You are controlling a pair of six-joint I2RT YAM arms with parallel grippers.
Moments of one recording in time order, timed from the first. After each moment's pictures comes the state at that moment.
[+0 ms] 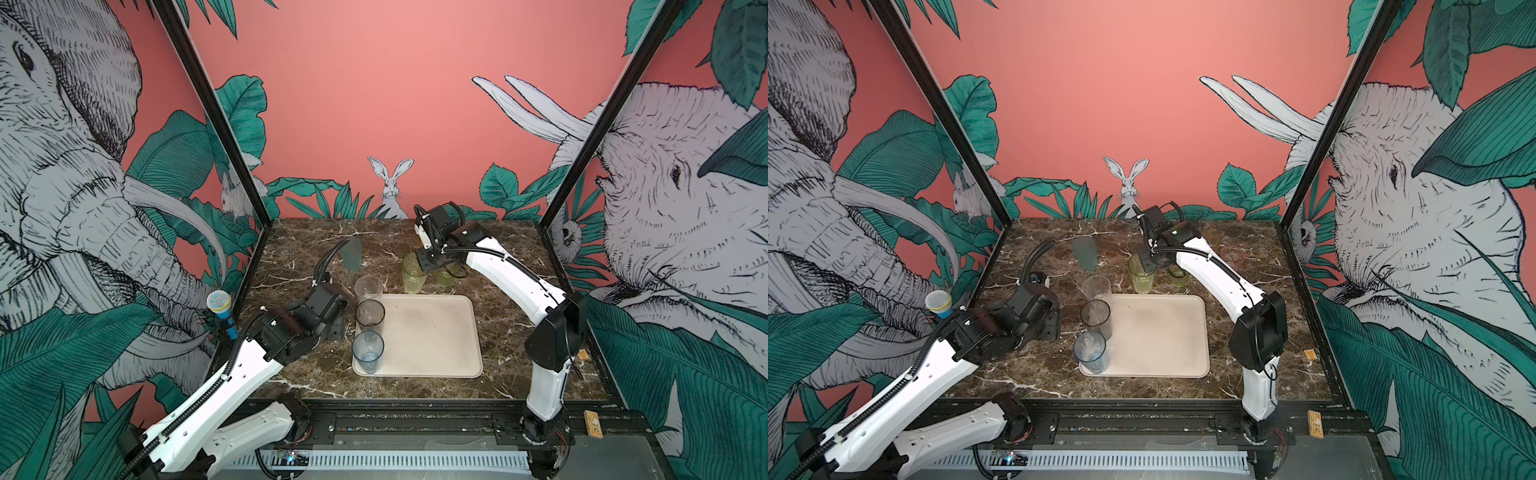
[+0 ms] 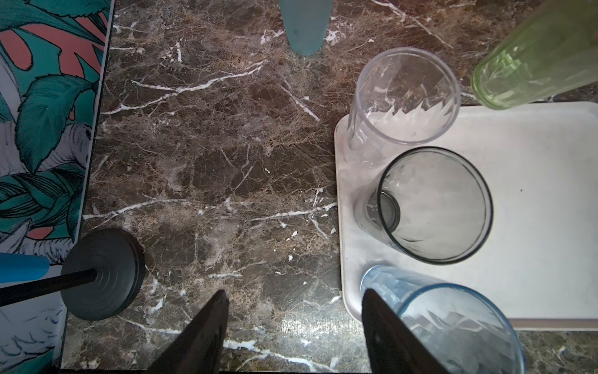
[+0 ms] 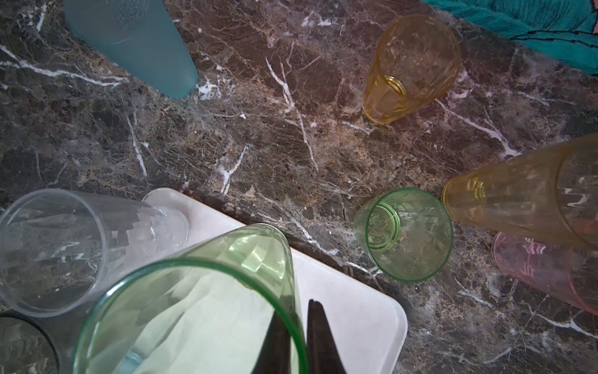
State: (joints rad) left arm -0.74 0.93 1.06 -1.17 -0.42 -0.55; right arm 0.65 1.89 1.89 -1.02 0.11 0.18
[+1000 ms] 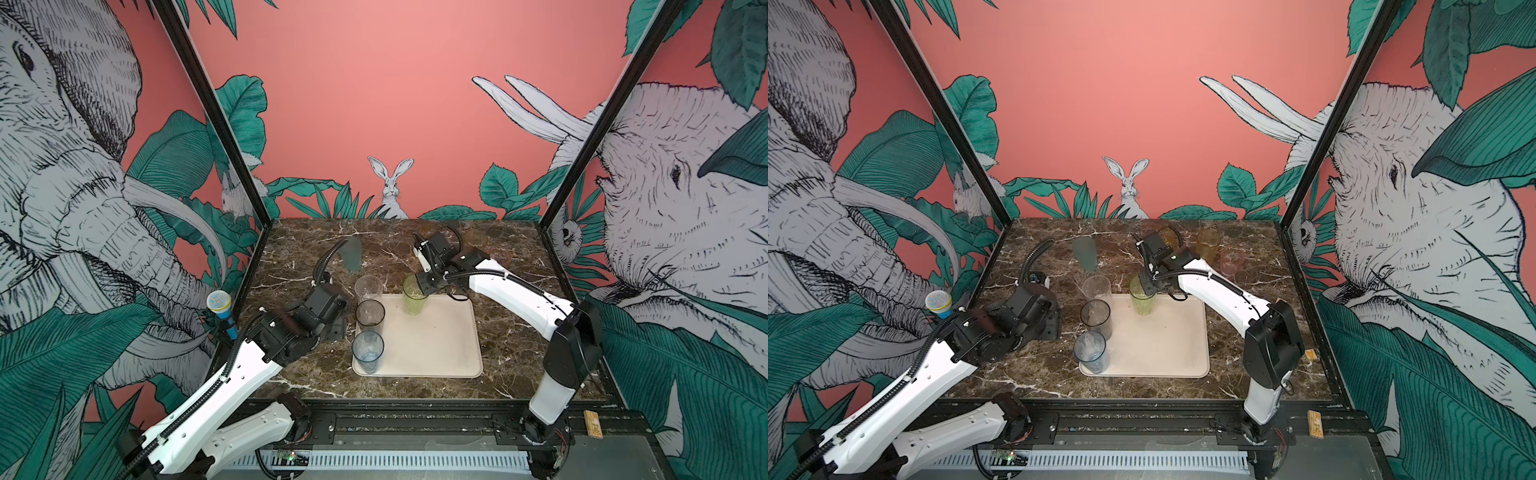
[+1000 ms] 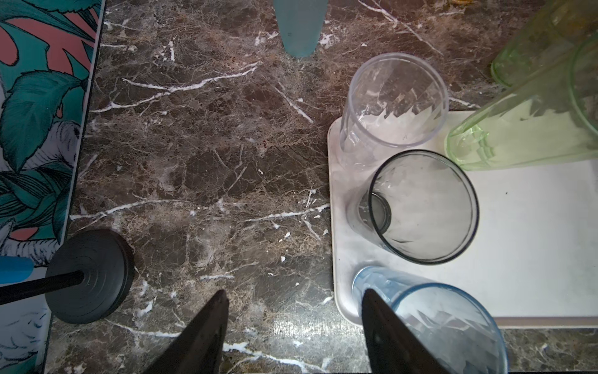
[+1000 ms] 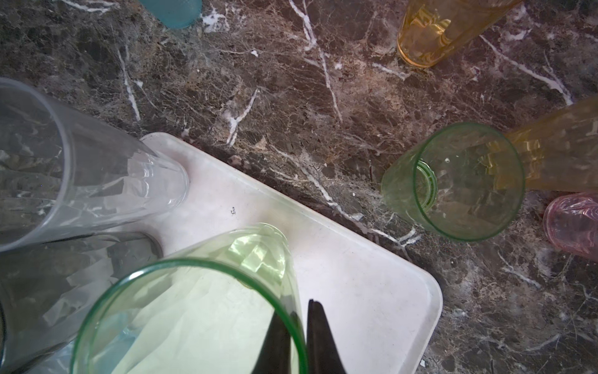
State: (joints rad) left arm -0.74 0.92 1.06 -1.15 -0.40 -0.56; right arm 0.71 1.75 1.56 -0.85 0.11 0.21
